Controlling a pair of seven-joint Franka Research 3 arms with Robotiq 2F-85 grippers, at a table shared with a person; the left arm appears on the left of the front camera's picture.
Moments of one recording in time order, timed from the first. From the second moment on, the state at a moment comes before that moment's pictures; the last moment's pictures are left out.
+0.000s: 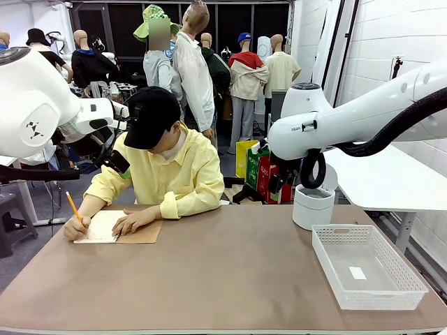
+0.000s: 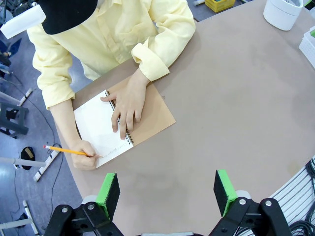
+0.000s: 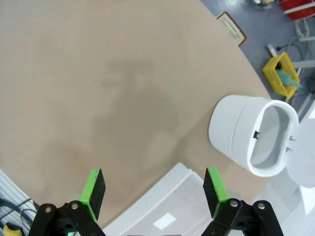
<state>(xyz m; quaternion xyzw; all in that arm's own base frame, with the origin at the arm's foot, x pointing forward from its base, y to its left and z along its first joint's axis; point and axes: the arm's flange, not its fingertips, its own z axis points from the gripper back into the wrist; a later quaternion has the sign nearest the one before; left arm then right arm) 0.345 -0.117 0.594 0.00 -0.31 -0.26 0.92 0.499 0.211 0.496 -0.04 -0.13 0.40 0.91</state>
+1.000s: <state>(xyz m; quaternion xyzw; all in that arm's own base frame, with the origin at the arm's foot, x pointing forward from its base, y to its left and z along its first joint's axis) 0.345 -0.117 0.594 0.00 -0.31 -0.26 0.92 0.392 0.183 0.551 0.14 -0.22 0.40 0.88</state>
